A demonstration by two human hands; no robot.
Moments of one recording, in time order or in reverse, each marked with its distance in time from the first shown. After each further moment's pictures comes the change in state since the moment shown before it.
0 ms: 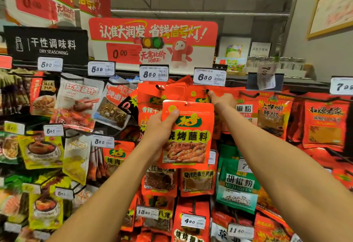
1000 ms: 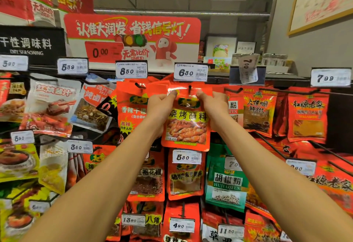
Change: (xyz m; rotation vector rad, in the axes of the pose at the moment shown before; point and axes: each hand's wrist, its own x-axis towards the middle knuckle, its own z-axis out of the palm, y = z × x) left_hand 0.061 0.017 0.057 0.153 0.150 -0.089; right_hand -0.026 0.022 -0.019 0.411 -0.116 -0.070
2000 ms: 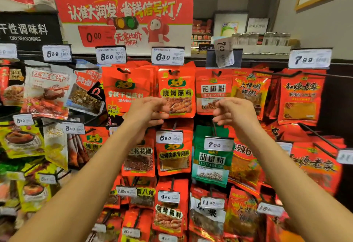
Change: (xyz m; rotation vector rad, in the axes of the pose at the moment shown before) left_hand -0.076 -0.009 -0.003 0.046 -0.107 -0.117; right_hand -0.072 0.009 -0.136 0.046 -0.220 0.051
